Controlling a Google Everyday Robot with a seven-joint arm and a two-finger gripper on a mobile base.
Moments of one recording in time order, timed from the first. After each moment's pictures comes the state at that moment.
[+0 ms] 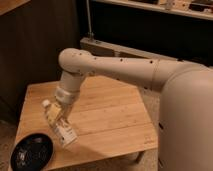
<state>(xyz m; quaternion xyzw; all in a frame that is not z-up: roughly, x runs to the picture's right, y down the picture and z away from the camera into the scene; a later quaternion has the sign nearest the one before) -0.203 0.123 0.594 -0.56 -0.02 0.31 0.77</state>
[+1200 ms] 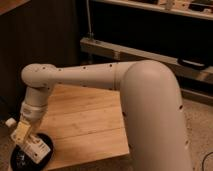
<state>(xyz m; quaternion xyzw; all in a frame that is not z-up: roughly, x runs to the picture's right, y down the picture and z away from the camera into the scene) -0.321 0.182 0.586 -0.60 -0.07 0.19 0.78</state>
